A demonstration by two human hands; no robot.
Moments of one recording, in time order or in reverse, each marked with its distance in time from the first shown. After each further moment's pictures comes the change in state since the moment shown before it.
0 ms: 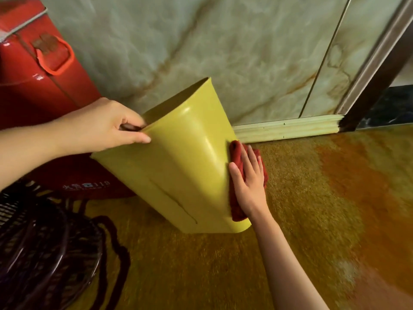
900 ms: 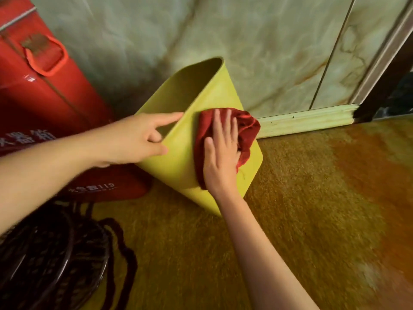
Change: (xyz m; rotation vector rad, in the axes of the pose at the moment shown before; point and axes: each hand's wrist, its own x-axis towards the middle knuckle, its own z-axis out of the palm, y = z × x) left_hand 0.021 0.020 0.035 -0.352 -0.146 -0.210; right_hand 0.029 -0.047 0.055 0.089 0.127 -0.202
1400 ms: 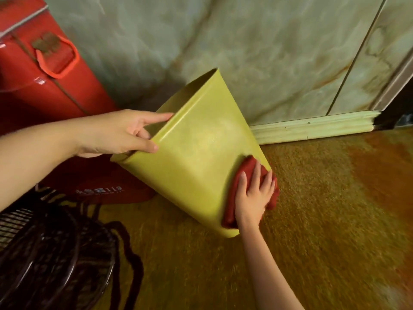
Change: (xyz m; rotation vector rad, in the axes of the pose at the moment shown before) left_hand 0.008 -0.042 -0.035 -0.259 -0.150 -0.156; right_hand -0.033 0.083 0.011 -0.183 0.120 0.555
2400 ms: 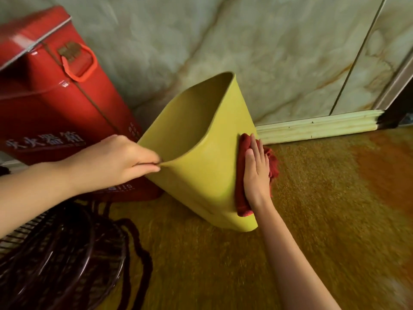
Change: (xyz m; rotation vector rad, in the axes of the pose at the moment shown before) left_hand -0.054 -0.012 0.021 0.883 0.245 0.437; right_hand 0.007 -0.048 -0.028 0.191 -0.202 -0.244
